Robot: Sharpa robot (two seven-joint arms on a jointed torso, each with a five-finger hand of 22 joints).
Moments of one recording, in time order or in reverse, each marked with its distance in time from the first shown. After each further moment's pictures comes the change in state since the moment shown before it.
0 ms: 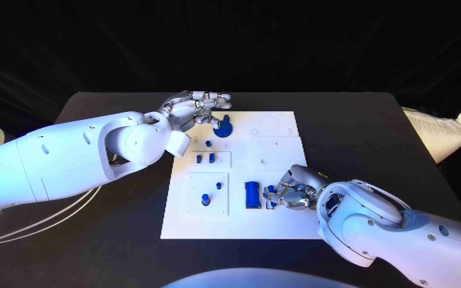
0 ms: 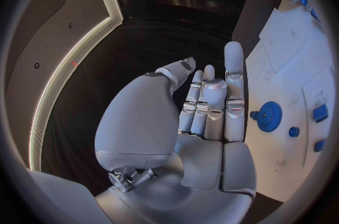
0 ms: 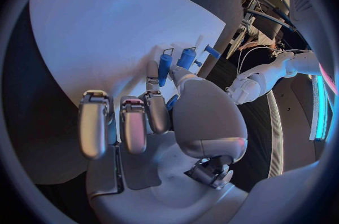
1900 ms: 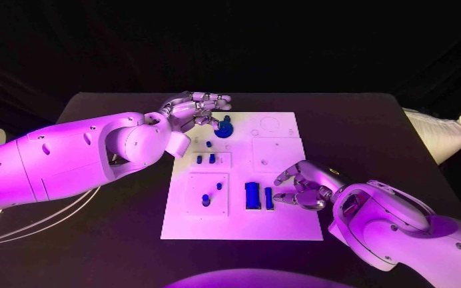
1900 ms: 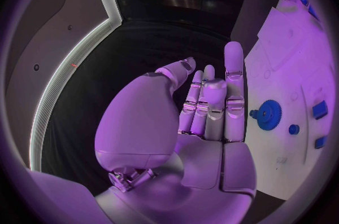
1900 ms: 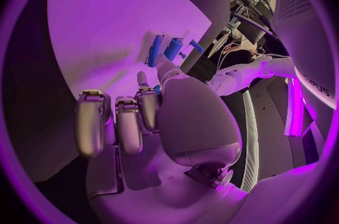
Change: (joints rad) left arm 0.000 -0.004 0.000 -0.001 -0.016 0.003 -0.005; left_hand 0.000 0.000 0.000 0.000 0.000 -0.003 -0.004 0.000 0.000 0.000 0.000 0.004 0.000 -0.007 0.000 0.000 -0.001 0.000 0.000 0.000 0.000 -0.001; right arm 0.001 -0.100 -0.003 0.018 -0.039 -0.050 0.306; right_hand 0.306 0.062 -0.082 -0.141 -0.151 -0.226 0.111 -0.184 -0.097 -0.008 0.079 -0.088 0.120 0.000 0.065 -0.004 0.000 0.000 -0.002 0.049 -0.012 -0.001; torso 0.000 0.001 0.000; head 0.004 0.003
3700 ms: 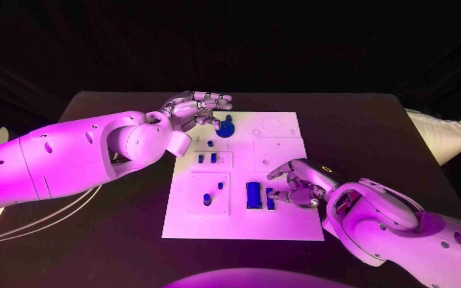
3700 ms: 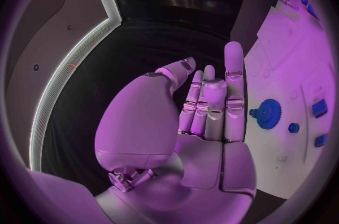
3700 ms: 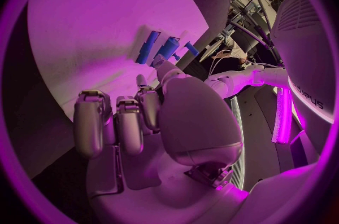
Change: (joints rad) left arm 0.000 0.000 0.000 -0.003 -0.001 0.001 -0.004; left_hand 0.000 0.000 0.000 0.000 0.000 0.000 0.000 0.004 0.000 -0.007 0.000 0.000 0.000 0.000 0.000 0.000 -0.002 0.000 0.000 0.000 0.000 0.000; right arm -0.004 0.049 -0.004 -0.050 -0.069 -0.015 0.070; right_hand -0.043 -0.026 0.065 0.018 -0.064 -0.054 -0.006 -0.009 -0.131 0.000 0.000 -0.004 -0.034 0.002 0.001 0.004 -0.001 0.000 0.000 0.007 0.000 0.000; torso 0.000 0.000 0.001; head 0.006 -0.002
